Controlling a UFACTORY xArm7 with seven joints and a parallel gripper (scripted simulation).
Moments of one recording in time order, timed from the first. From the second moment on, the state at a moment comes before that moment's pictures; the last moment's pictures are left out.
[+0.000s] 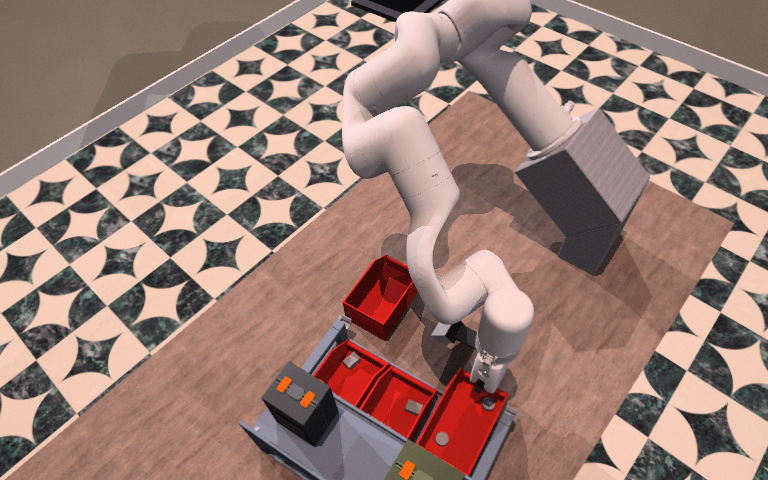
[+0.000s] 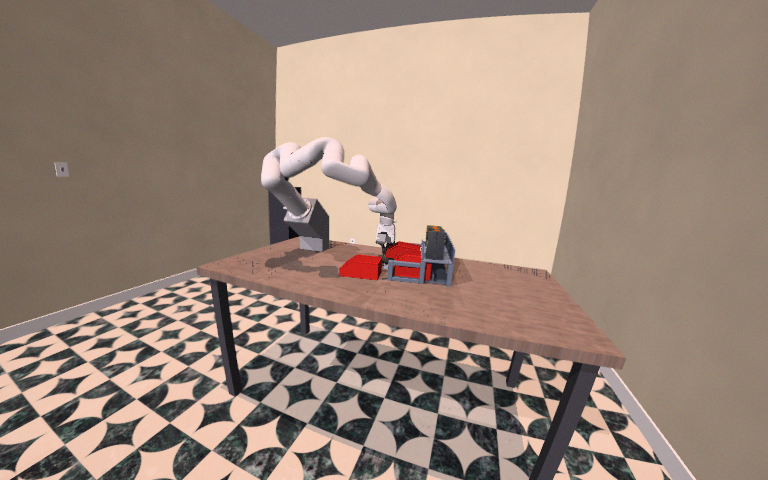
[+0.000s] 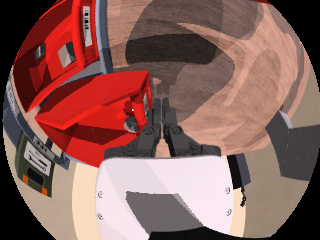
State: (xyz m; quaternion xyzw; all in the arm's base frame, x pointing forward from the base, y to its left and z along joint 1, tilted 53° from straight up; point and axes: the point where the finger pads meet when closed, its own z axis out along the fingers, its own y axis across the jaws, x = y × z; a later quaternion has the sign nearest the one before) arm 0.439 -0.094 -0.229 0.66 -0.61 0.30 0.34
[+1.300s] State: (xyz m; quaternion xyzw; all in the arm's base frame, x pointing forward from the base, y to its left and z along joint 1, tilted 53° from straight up) arm 0.453 -0.094 -0.230 0.66 -0.61 0.30 0.34
